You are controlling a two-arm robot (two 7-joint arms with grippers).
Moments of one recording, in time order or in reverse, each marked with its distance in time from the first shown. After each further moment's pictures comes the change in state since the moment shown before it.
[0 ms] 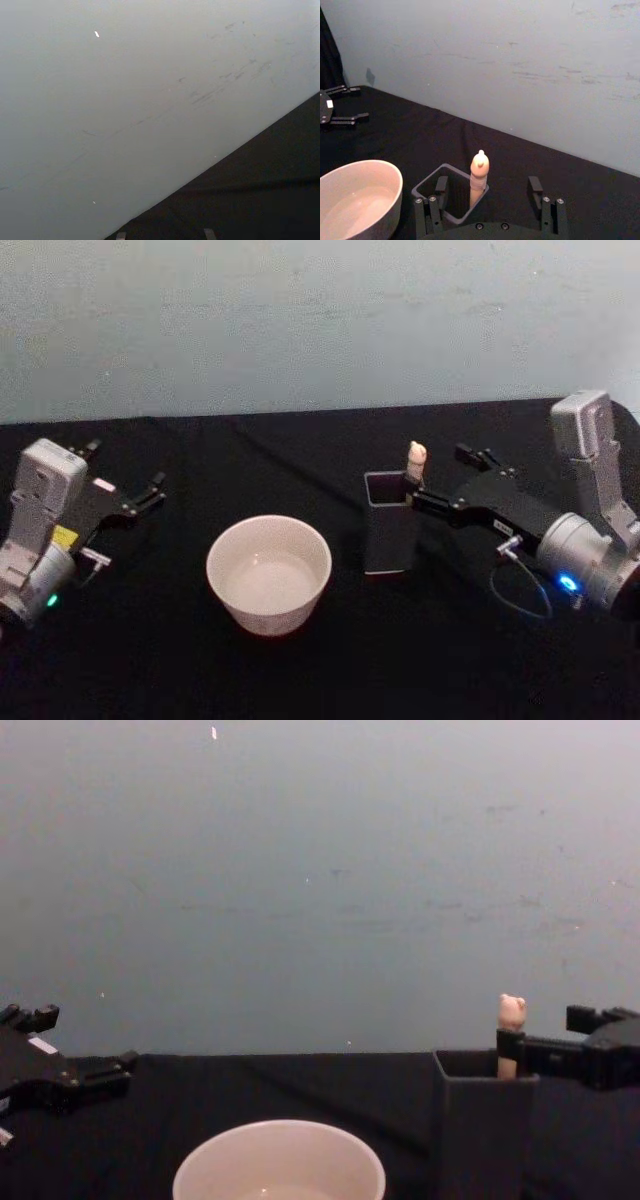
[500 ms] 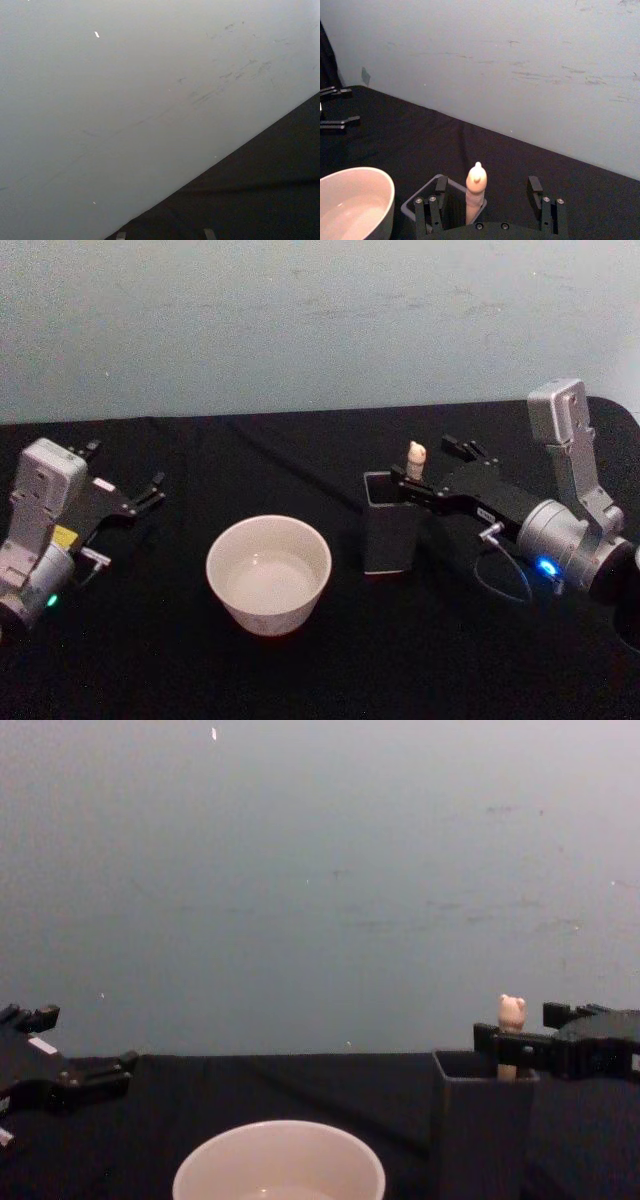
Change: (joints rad) left arm 0.000 0.000 0.000 0.000 0.000 0.000 0.000; right arm 0.059 -0.063 -0.002 0.068 -0.046 0.022 0.017
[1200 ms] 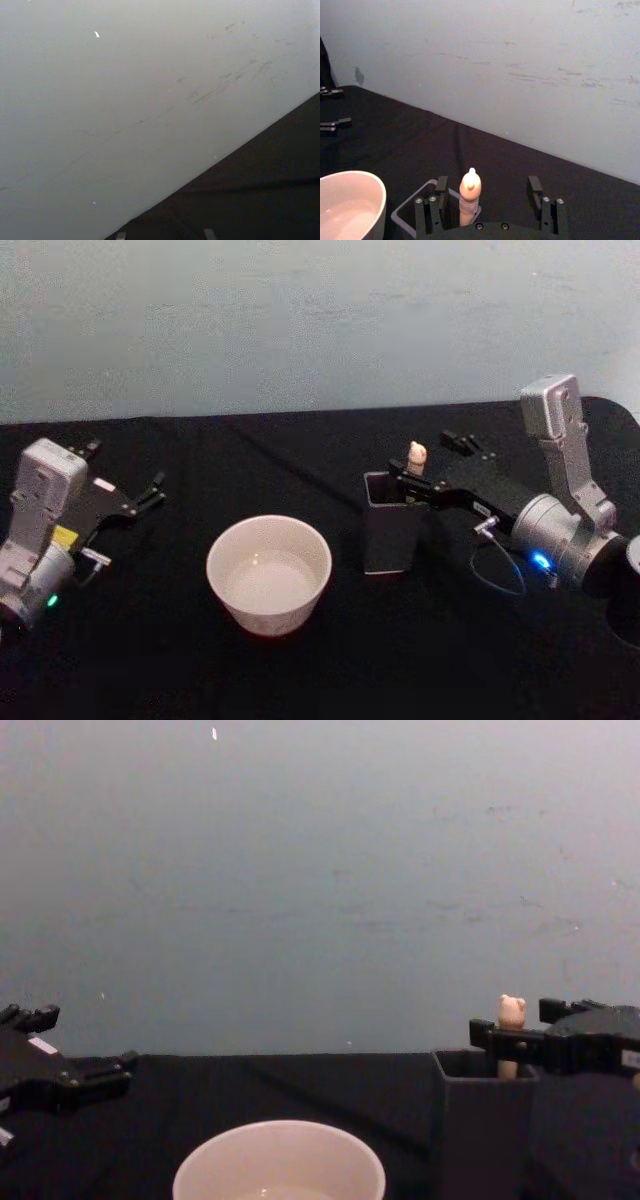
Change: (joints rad) left arm 0.000 0.000 0.000 0.000 0.000 0.000 0.000; right arm 0.020 -0.033 0.009 0.031 -0.038 -0.005 0.000
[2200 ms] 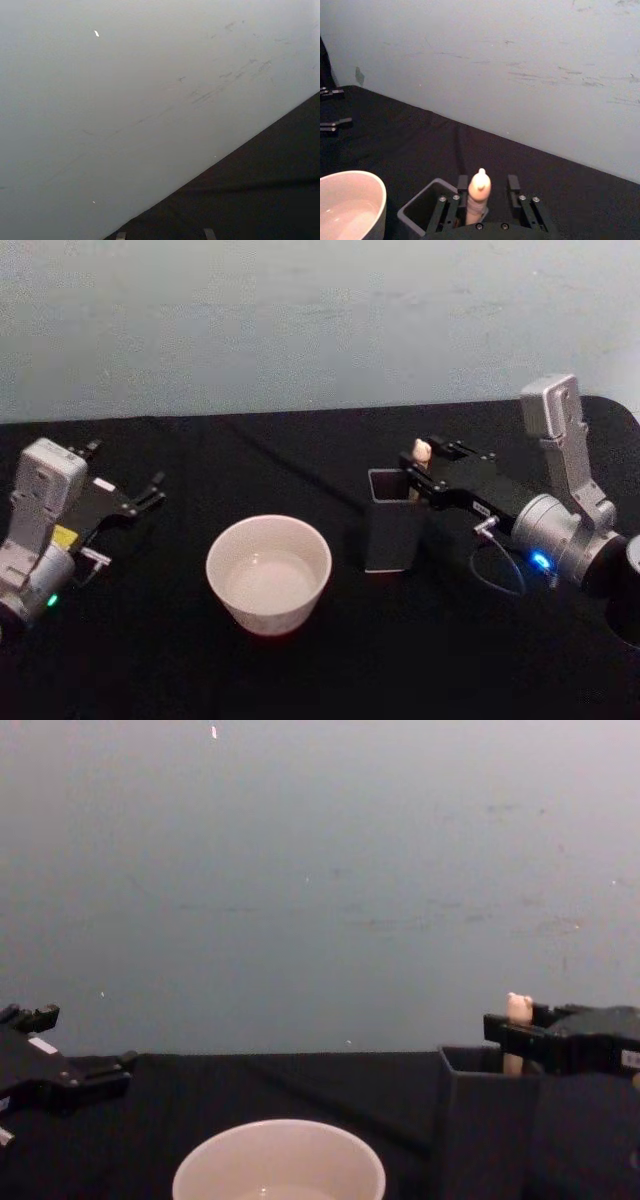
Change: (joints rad) left arm 0.000 0.000 0.000 0.000 0.000 0.000 0.000; right arm 0.001 0.002 -0.002 0.000 0.005 0.001 0.000
